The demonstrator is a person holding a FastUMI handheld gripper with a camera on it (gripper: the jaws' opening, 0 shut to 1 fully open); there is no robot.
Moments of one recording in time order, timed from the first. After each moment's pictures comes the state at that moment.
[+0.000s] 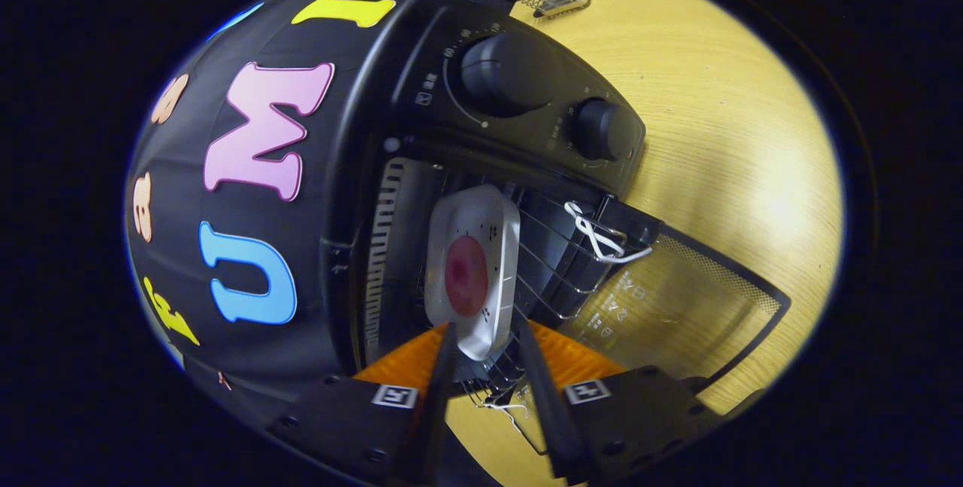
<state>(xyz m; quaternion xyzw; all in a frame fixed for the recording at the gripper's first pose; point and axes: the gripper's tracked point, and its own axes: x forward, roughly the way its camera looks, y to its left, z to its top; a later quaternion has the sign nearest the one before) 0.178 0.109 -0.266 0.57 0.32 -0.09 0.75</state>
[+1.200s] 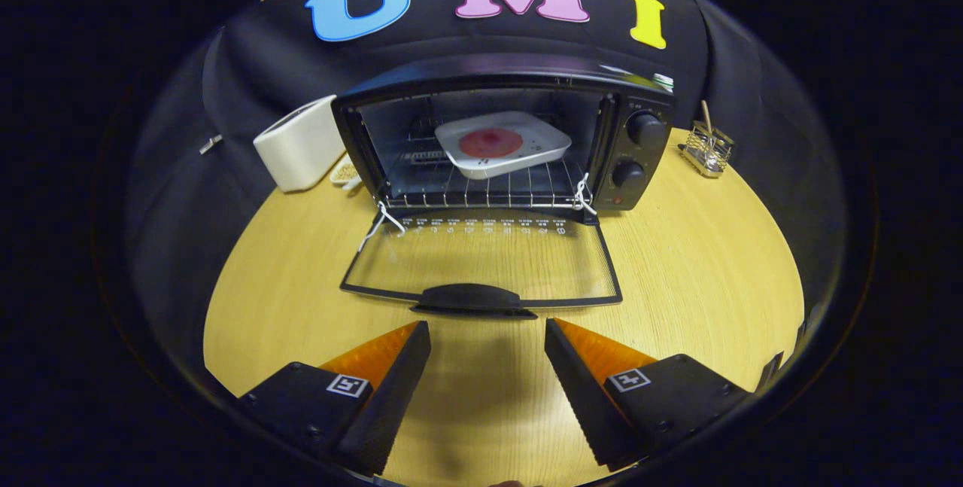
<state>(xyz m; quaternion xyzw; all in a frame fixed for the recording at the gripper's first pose) 0.017 0.110 -0.312 0.02 0.43 0.03 0.90</state>
